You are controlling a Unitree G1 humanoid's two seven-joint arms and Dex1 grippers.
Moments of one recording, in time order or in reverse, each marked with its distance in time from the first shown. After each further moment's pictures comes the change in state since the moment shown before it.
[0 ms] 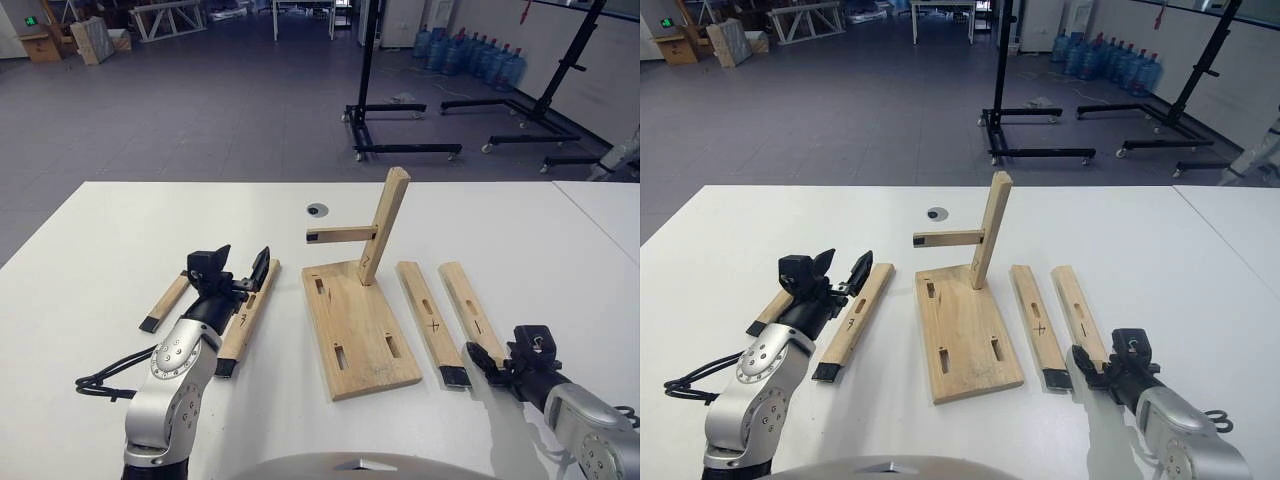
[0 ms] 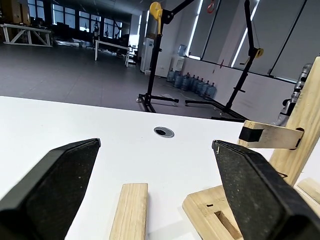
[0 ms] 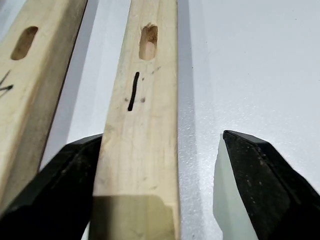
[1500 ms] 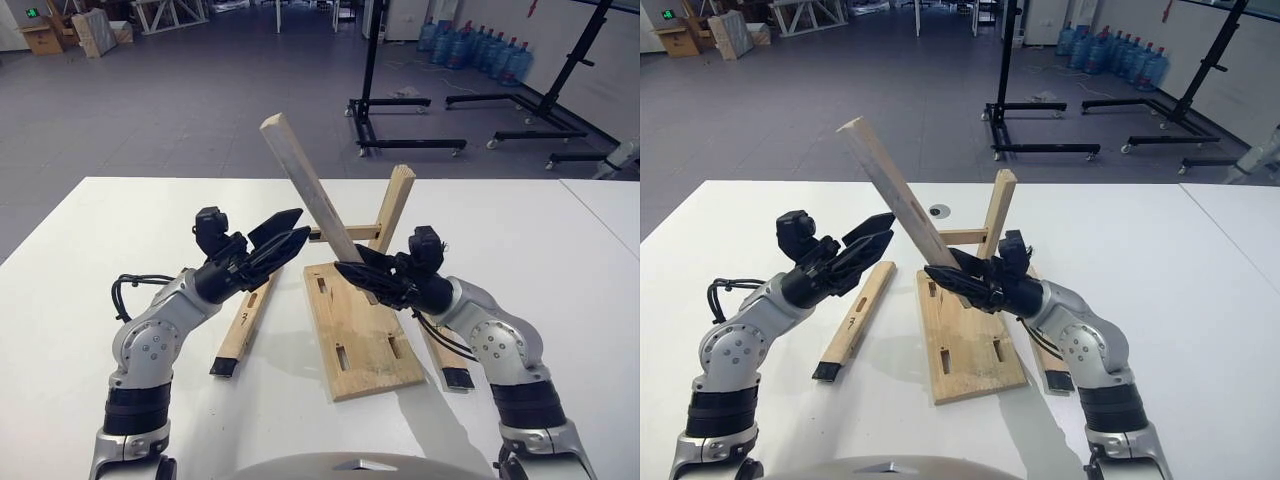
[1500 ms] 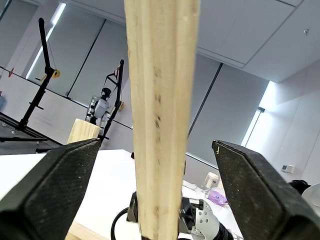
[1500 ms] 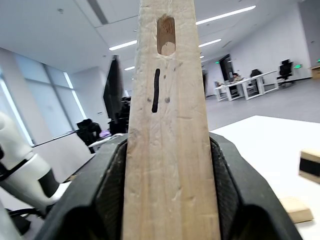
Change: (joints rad) left arm -0.321 0.170 0.121 0.215 -0.778 0.239 -0.693; right arm -0.609 0.145 0.377 0.155 0.445 -0.175 0.786
